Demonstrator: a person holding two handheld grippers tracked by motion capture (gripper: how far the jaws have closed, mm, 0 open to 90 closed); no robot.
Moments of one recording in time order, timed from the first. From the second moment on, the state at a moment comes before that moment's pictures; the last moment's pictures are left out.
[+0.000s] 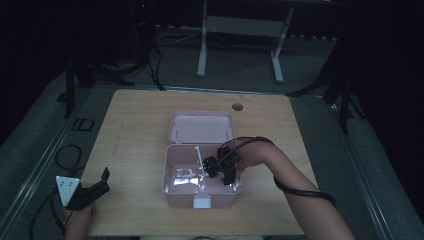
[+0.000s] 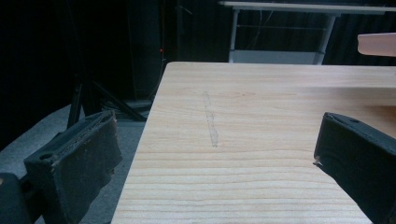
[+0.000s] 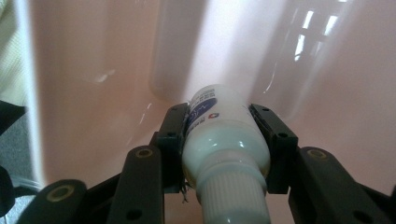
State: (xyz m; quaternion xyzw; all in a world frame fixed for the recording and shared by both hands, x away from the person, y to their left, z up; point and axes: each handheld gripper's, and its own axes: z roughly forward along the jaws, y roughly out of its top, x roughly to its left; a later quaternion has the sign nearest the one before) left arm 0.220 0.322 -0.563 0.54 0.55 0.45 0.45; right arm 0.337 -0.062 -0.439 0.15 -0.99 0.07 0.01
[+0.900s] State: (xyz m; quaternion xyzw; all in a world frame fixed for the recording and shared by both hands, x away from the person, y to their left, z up) left arm 0.220 0.322 -0.563 0.54 0.55 0.45 0.45; right arm 0.335 -0.056 -0.489 0.15 -0.98 0.10 0.01
